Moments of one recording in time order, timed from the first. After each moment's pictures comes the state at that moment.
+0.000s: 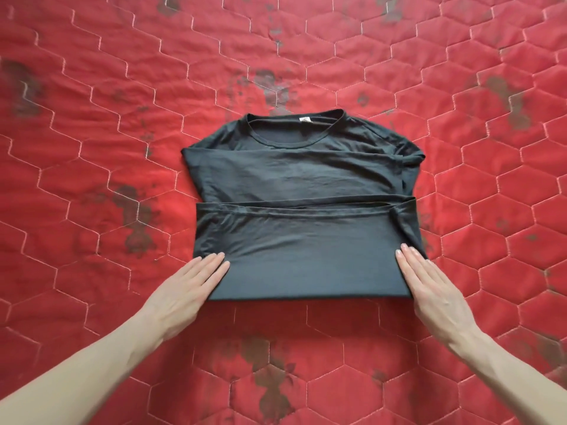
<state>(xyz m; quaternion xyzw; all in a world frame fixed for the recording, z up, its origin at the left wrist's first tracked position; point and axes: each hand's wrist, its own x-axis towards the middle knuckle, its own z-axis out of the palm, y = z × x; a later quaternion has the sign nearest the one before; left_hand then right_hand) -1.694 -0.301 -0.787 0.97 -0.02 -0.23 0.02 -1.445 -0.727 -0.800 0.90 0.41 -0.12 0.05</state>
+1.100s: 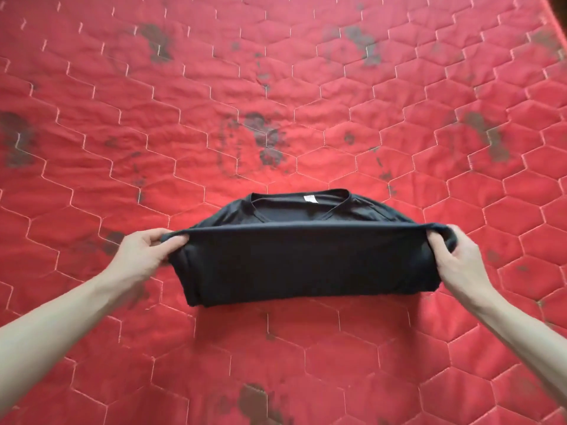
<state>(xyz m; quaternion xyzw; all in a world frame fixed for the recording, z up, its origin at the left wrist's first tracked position) -1.592 -0.203 -0.756 0.70 0.45 -0.03 0.55 -1.334 -0.661 -0.750 0.91 0.05 -0.12 -0.39</state>
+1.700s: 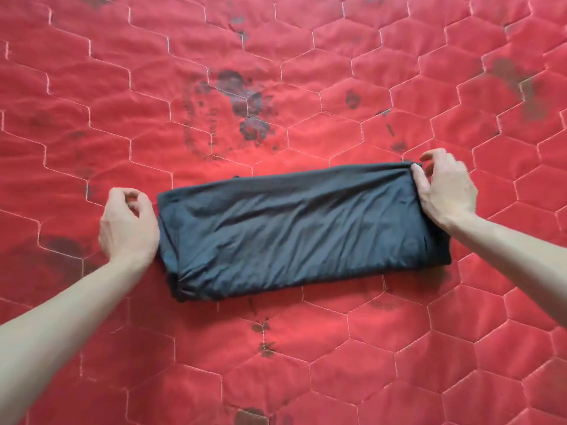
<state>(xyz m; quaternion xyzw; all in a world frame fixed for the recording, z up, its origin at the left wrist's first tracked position) -1.521 -0.190 -0.848 0.80 0.52 0.10 0.28 -1.234 -0.602 -0.833 0.99 0.10 -0.06 -0.08</state>
